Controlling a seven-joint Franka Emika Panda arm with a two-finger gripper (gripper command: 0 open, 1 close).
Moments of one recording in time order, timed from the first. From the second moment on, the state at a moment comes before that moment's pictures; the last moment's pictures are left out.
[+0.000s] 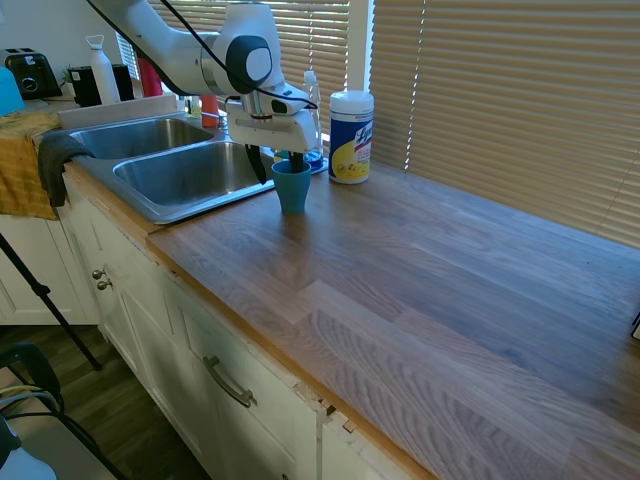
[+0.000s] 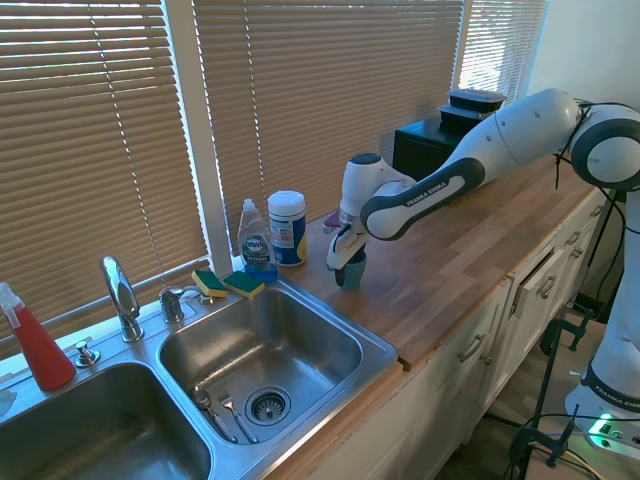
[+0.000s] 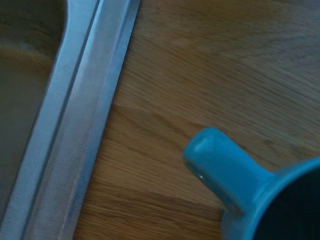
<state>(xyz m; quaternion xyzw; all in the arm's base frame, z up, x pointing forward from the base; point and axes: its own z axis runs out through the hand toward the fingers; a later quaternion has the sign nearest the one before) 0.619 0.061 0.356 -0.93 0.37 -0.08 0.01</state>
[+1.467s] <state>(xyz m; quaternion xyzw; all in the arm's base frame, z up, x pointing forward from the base) 0.619 0.067 0.357 -0.92 0.37 -0.08 0.03</state>
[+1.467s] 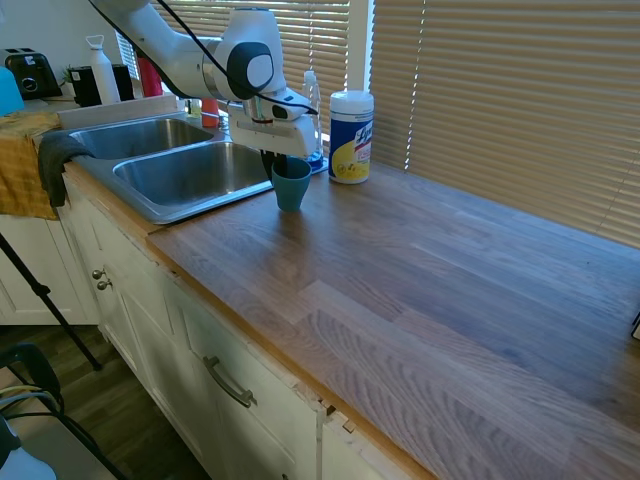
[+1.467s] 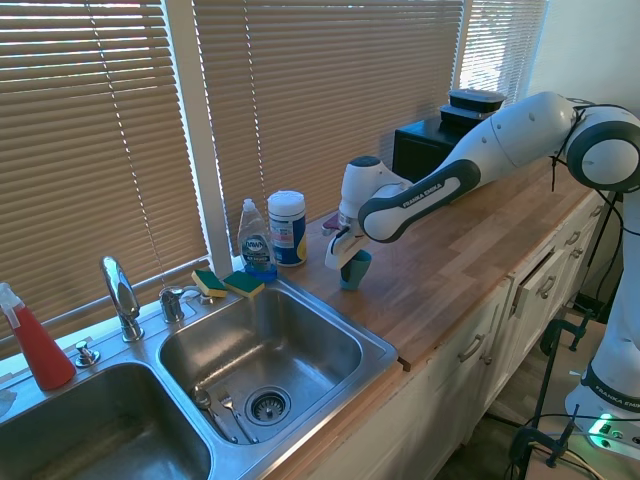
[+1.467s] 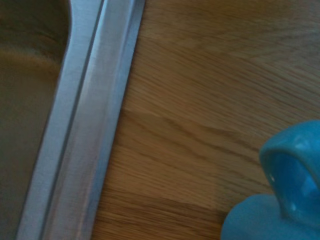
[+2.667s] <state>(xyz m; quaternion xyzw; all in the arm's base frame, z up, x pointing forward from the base) 0.640 0.336 0.281 -0.95 0.31 -0.09 -0.01</state>
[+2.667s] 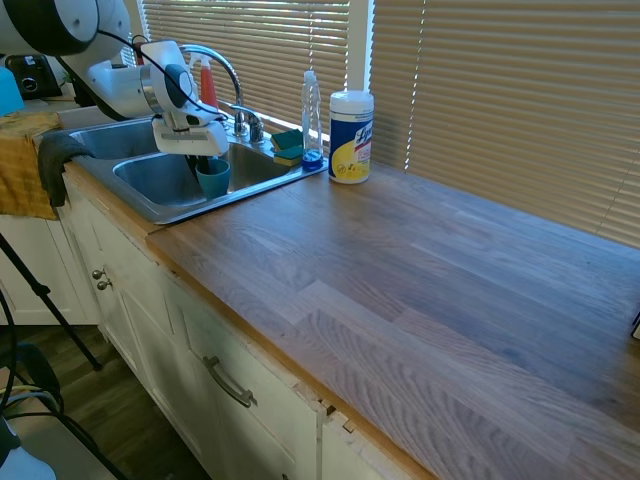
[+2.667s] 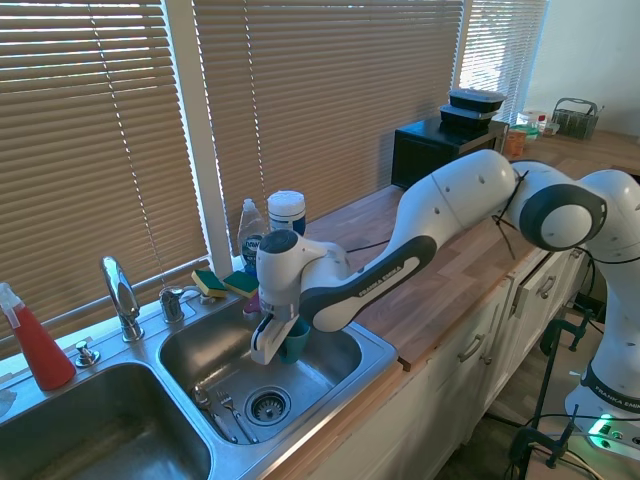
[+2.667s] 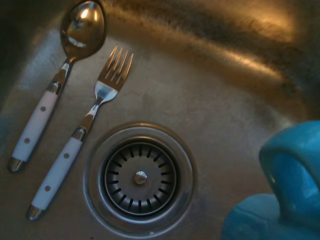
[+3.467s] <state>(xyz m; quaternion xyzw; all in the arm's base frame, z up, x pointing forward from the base) 0.675 0.335 0.171 -0.94 0.34 -0.04 -0.05</state>
